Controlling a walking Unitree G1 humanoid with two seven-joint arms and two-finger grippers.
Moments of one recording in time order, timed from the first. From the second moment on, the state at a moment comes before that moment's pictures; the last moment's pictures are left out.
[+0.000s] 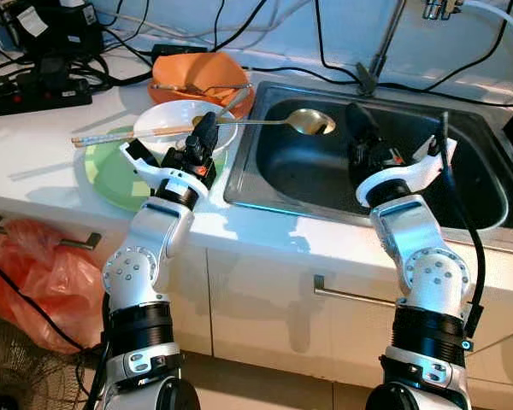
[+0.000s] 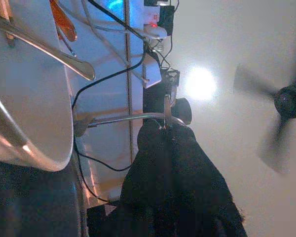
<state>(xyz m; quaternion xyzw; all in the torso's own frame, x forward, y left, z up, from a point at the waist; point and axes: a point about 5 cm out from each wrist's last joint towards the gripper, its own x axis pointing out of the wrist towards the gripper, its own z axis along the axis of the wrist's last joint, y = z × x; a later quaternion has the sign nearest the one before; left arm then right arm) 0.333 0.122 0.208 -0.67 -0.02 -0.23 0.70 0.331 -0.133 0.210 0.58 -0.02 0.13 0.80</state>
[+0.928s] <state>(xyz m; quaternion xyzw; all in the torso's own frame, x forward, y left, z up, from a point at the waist) 0.341 0.100 0.194 -0.66 0.03 -0.25 0.71 0.334 -0.109 0.203 0.58 0.02 0.19 0.79</state>
